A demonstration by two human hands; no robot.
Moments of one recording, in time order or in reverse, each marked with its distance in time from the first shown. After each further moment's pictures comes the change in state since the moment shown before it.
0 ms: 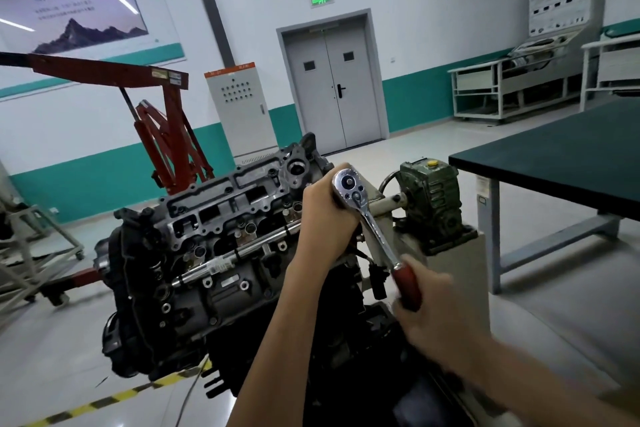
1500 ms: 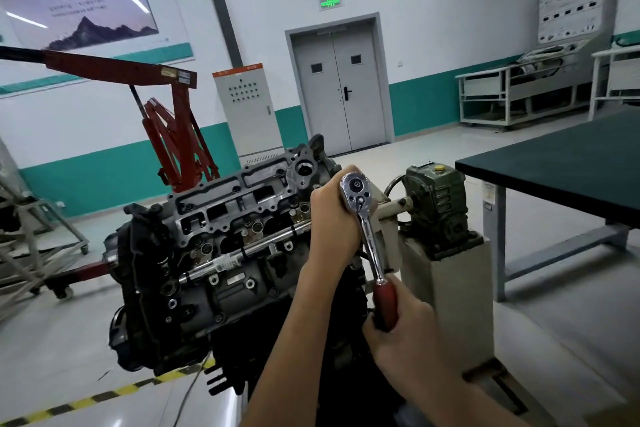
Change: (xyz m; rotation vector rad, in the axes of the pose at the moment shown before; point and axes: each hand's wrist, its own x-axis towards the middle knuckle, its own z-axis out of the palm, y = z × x) left_hand -0.003 -0.002 0.008 -0.085 0.112 0.047; right_hand -0.013 -0.024 0.042 0.229 0.090 0.103
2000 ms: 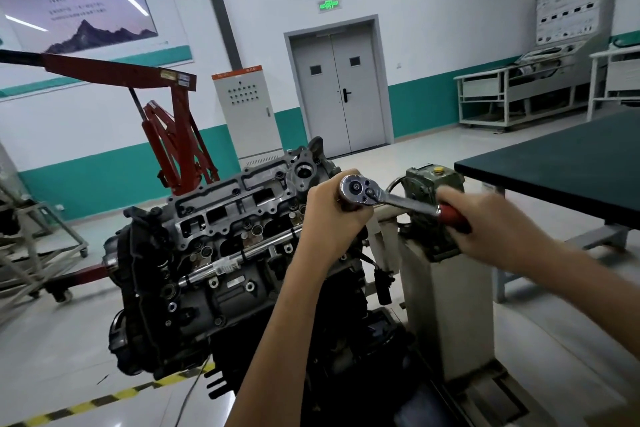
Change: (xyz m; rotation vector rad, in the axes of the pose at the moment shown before) left_hand 0.006 0.005 -0.017 0.095 -0.186 -0.066; right_hand 0.101 0.013 -0.119 -0.745 -0.144 -0.328
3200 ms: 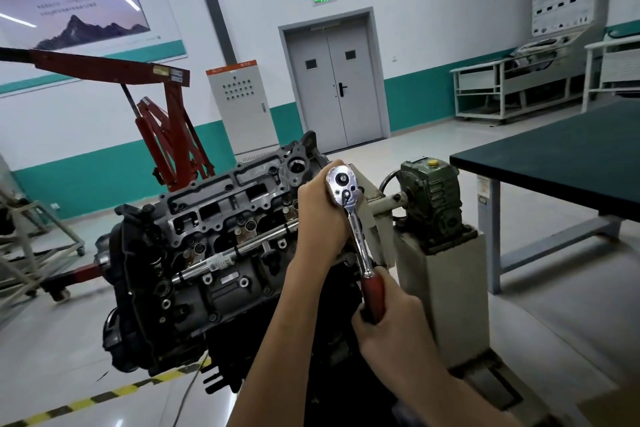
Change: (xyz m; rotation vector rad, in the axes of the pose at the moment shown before) left_hand -0.002 -0.005 0.010 -0.053 0.168 0.061; right_hand -0.060 -0.123 0.081 0.748 0.170 0.341
